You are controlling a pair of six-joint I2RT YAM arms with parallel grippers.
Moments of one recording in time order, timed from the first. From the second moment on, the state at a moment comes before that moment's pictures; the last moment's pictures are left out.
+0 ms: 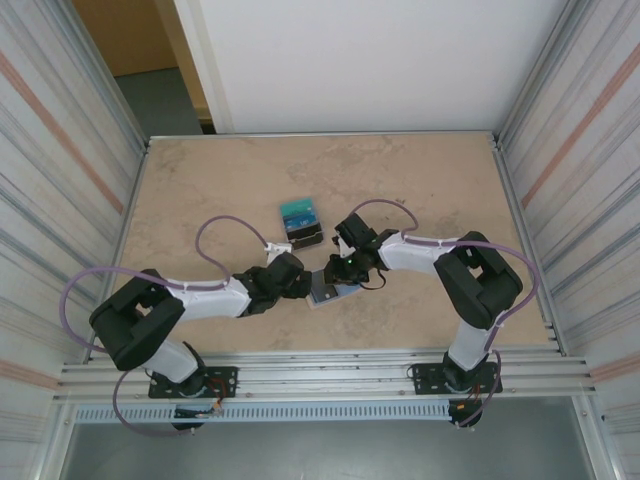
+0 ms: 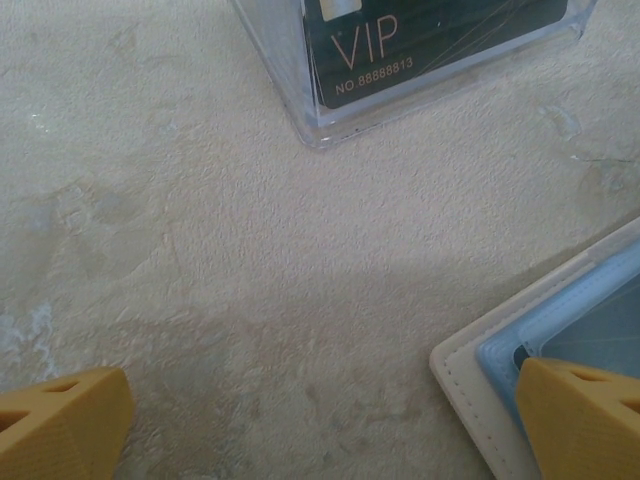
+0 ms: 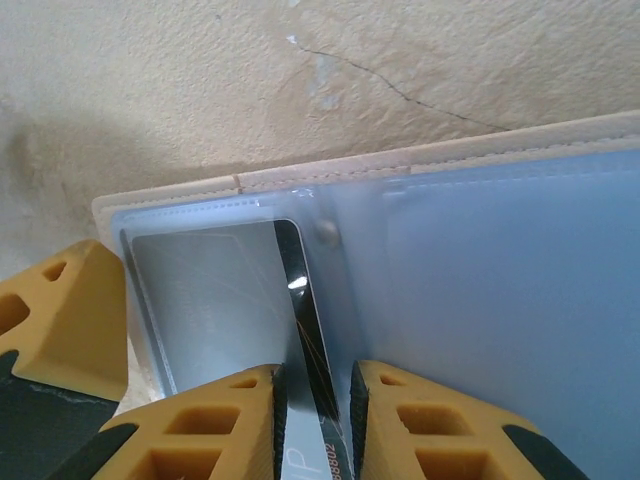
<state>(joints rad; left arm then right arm) -0.86 1.50 0.59 -0.03 -0.40 -0.61 0.70 1.77 0.96 -0.34 -0.35 0.65</state>
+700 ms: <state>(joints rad) -0.86 1.51 0.60 -0.12 -0.41 -0.60 0.64 1.73 0.83 -0.14 -0.55 0.75</state>
